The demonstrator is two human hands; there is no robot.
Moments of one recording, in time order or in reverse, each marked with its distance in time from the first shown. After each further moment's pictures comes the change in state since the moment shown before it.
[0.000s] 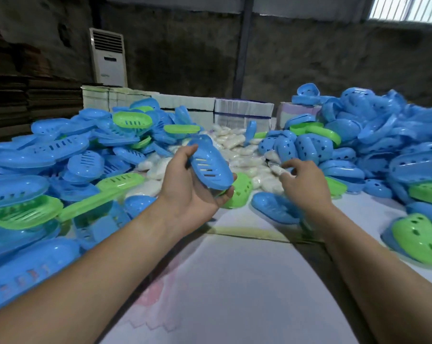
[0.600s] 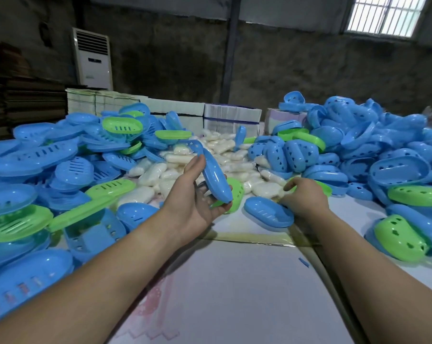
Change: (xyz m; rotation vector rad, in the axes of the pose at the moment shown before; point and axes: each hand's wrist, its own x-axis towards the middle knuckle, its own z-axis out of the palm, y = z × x) left_hand 0.008 -0.010 -0.005 0.043 0.013 -0.020; right_hand 0.004 0.020 -0.008 -0.144 -0.143 0.257
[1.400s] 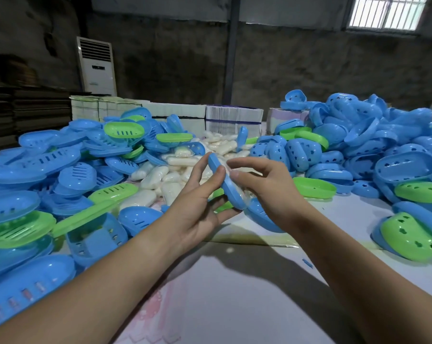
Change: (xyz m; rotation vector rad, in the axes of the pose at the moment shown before) left_hand 0.003 -0.012 -0.002 0.109 -0.186 0.136; right_hand -0.076 -0.074 -0.012 1.036 -0.333 -0.477
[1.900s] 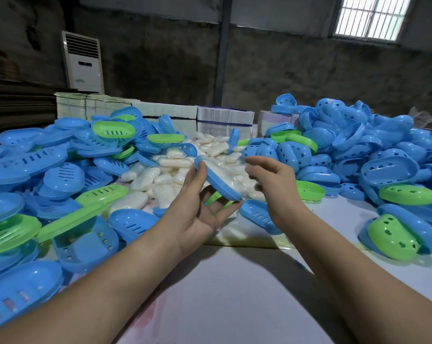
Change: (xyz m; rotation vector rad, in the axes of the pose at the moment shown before) left_hand 0.003 -0.001 0.008 -0.320 0.106 -0.101; right_hand 0.018 0.019 -0.015 0.025 0.341 0.079
